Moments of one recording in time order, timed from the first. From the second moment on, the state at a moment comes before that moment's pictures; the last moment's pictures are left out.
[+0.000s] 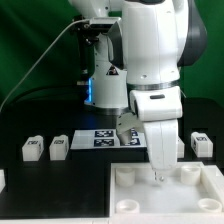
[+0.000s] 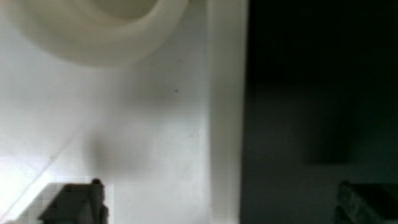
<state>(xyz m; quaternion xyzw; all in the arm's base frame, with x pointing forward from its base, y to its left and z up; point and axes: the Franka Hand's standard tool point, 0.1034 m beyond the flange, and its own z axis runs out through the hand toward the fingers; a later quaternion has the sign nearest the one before) 0.490 0.067 0.011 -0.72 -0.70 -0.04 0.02</state>
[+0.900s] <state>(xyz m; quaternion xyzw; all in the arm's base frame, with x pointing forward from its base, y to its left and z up) 0.479 0.126 0.052 -0.89 -0.45 -0.02 0.02</state>
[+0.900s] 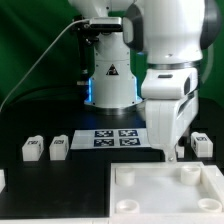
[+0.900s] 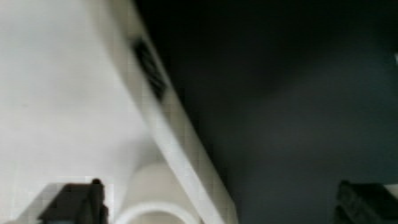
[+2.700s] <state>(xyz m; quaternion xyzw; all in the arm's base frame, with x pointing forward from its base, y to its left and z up) 0.426 0.181 0.046 -0.92 -0.05 0.40 -0.01</state>
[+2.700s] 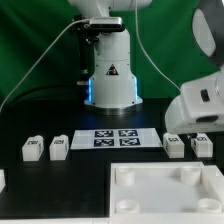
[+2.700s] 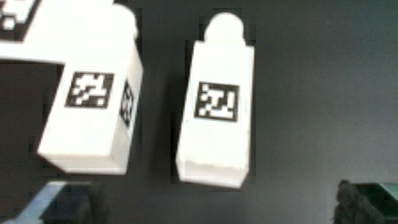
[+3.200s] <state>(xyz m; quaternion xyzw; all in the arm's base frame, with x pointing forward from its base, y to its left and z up) 0.415 0.180 0.035 -0.90 -0.04 0.43 -0.02</state>
